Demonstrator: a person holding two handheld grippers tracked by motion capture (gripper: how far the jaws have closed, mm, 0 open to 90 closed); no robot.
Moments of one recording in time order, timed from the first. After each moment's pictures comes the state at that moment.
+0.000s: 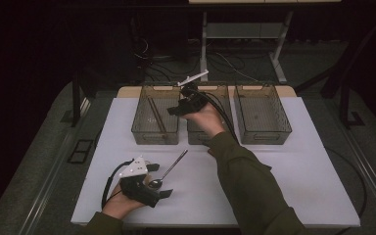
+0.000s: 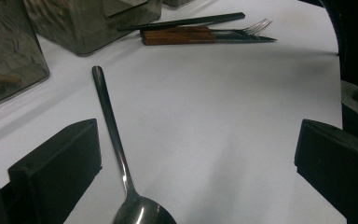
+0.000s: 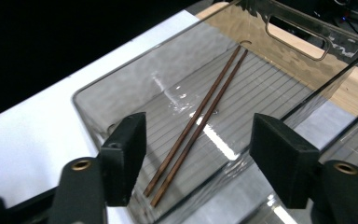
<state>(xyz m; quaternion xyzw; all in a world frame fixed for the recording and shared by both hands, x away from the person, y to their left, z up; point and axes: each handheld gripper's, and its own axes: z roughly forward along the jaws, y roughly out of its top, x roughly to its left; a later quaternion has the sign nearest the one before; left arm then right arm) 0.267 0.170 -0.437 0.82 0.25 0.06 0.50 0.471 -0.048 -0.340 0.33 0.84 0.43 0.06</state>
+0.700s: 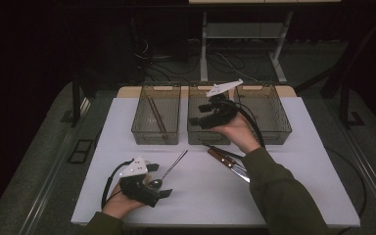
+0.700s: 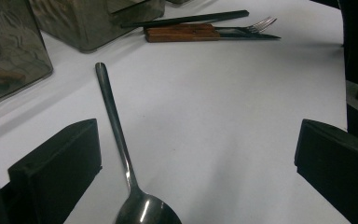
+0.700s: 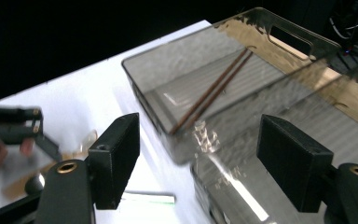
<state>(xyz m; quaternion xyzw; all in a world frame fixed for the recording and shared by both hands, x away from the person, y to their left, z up) 0.266 0.171 -0.437 0.83 0.26 0.06 0.50 0.410 -0.123 -0.326 0.28 0.84 0.47 0.08</state>
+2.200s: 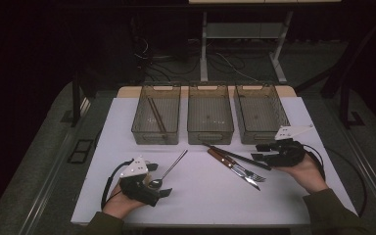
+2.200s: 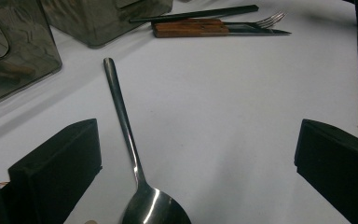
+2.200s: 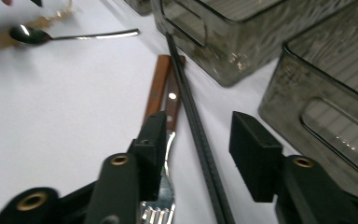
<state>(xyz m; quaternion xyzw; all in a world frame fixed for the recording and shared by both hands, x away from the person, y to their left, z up) 0.267 0.172 -0.438 0.83 0.26 0.08 0.49 0.330 -0.290 -0.400 0.32 0.85 0.42 0.08</state>
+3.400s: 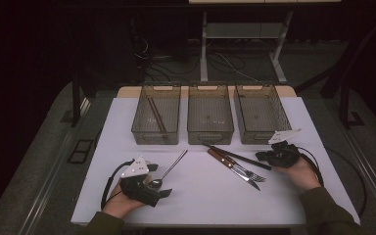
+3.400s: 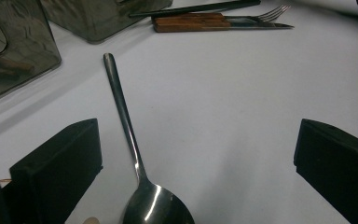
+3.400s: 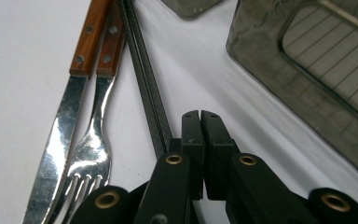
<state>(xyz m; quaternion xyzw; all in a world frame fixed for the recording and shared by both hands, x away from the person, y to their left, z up) 0.267 0.170 -0.439 0.83 0.26 0.08 0.48 0.348 -0.295 -0.441 0.34 0.87 0.34 0.10</state>
